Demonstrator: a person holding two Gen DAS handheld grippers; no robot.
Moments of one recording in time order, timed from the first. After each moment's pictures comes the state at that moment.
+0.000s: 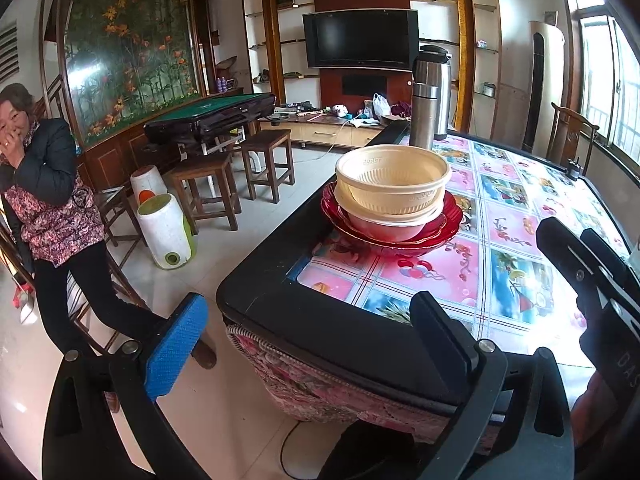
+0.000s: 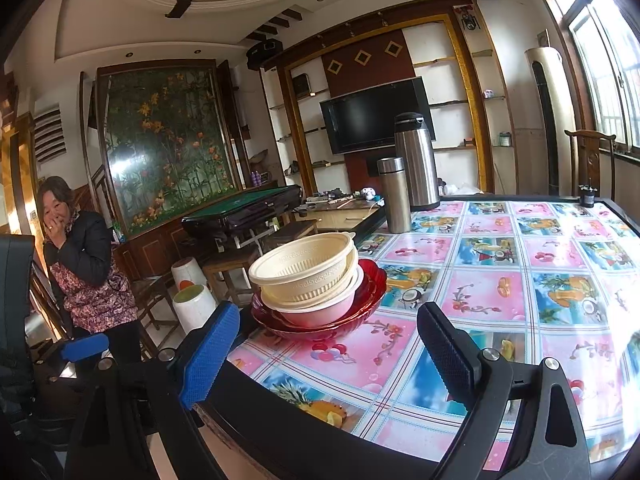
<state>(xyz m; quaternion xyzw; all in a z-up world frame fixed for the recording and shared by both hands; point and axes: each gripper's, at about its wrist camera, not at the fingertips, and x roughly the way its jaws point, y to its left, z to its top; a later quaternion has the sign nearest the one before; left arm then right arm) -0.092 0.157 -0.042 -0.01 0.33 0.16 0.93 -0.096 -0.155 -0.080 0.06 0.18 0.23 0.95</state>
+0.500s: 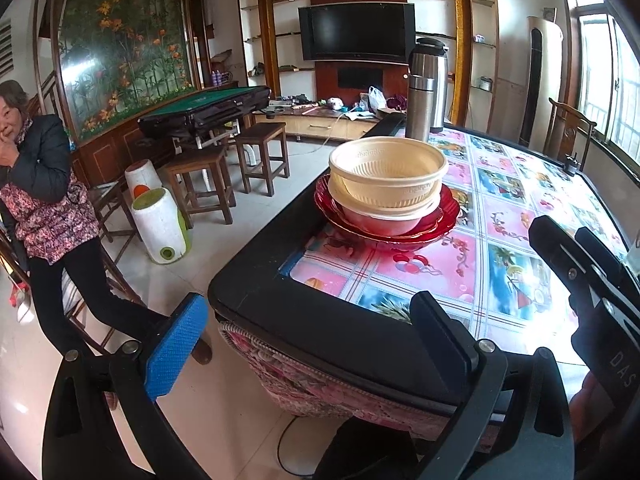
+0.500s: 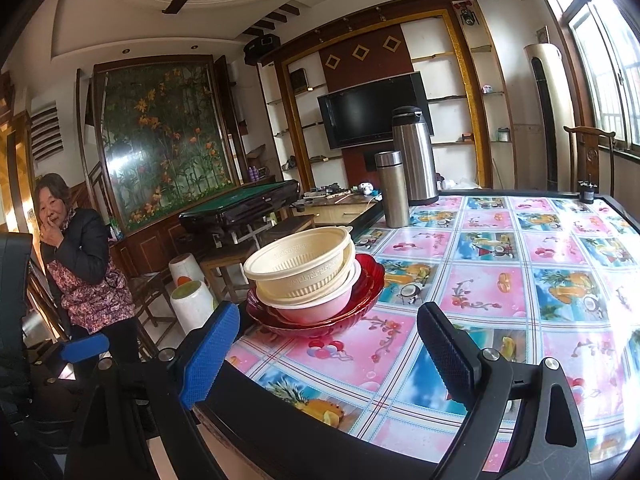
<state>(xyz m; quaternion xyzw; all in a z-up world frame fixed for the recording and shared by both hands) -0.087 0.158 -0.047 -0.02 0.34 0.15 0.93 -0.090 -0.152 -0.084 0.06 0.19 0.23 0.95</state>
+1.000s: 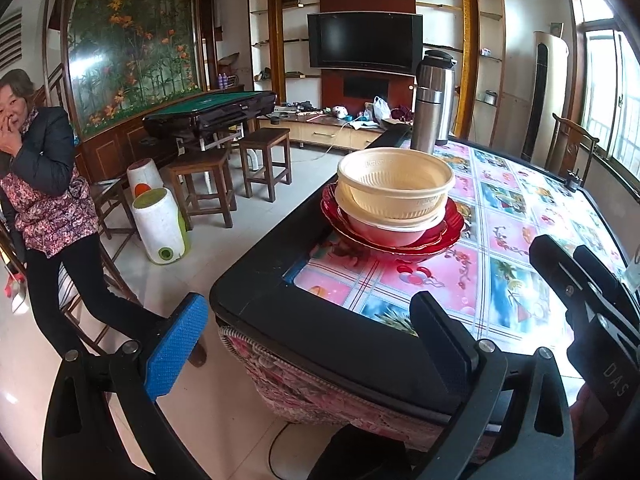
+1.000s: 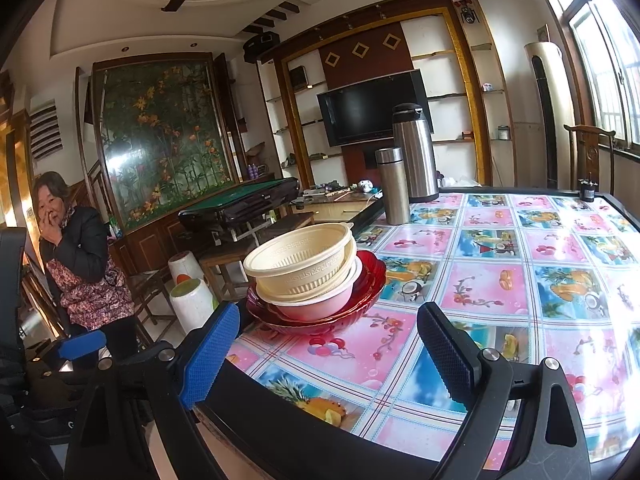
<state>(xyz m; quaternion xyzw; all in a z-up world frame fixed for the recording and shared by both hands) -0.086 0.169 -0.046 -0.04 0.32 0.16 0.93 -0.086 -0.149 -0.087 0.06 0.19 0.23 0.95</state>
